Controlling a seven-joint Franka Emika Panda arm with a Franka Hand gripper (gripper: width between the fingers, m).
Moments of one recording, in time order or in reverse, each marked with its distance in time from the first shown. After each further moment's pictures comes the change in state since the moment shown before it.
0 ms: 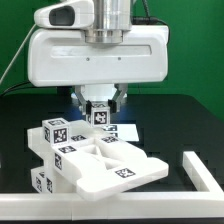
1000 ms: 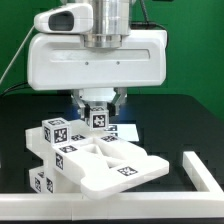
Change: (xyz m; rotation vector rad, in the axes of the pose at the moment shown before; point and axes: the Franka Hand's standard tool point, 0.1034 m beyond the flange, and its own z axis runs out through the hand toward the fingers) arm -0.003 0.001 0.006 -0.004 0.001 0.005
